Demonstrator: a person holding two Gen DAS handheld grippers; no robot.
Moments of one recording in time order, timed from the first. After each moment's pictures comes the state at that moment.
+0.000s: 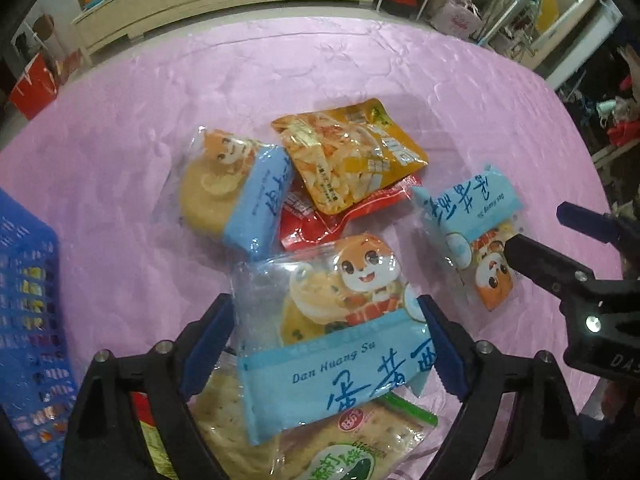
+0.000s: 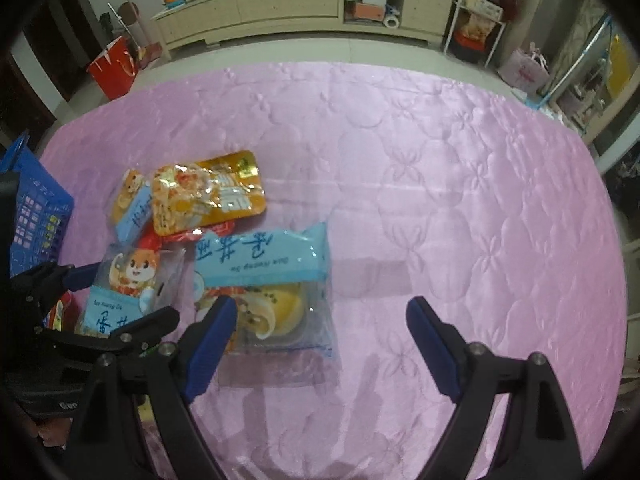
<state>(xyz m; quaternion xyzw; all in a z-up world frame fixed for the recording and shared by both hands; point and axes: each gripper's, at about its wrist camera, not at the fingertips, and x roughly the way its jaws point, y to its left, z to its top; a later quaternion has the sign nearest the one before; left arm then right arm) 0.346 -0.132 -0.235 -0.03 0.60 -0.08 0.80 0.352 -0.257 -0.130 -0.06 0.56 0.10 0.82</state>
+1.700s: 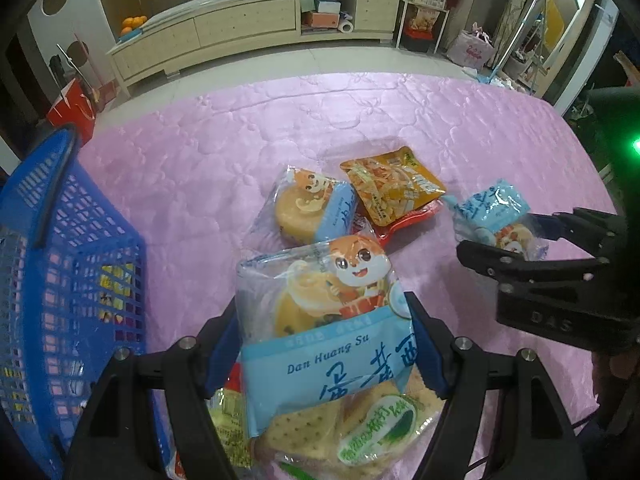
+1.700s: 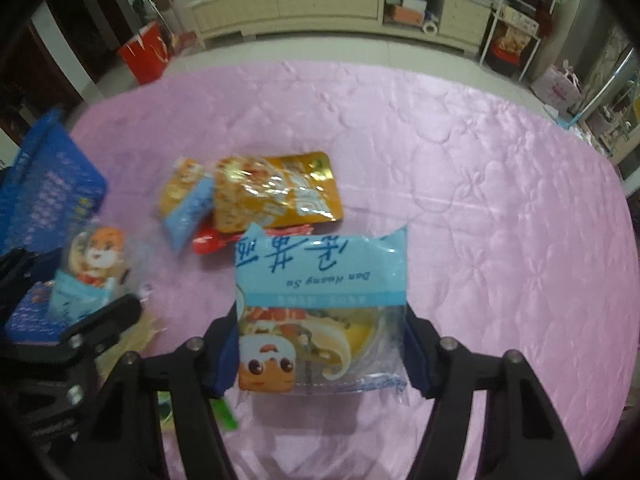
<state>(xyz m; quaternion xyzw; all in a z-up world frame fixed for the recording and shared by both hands) 0.298 -0.112 -0.181 0.01 0.54 -0.04 0.84 0.330 -0.211 -0.121 -0.05 0.55 0.17 0.82</state>
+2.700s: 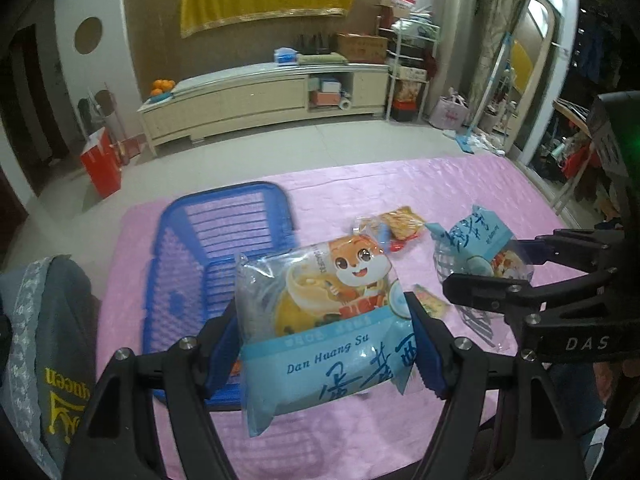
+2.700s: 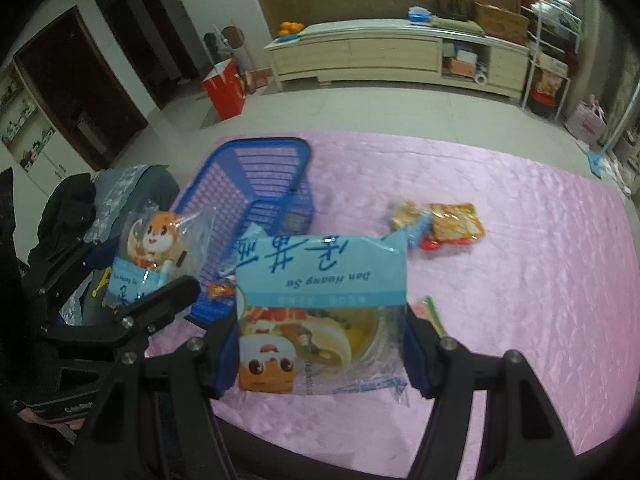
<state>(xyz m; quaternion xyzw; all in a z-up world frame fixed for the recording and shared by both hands) 0.141 0.020 -0.026 0.01 0.42 -0.05 0.91 0.215 -0.067 0.018 -0.02 0.50 0.25 0.83</state>
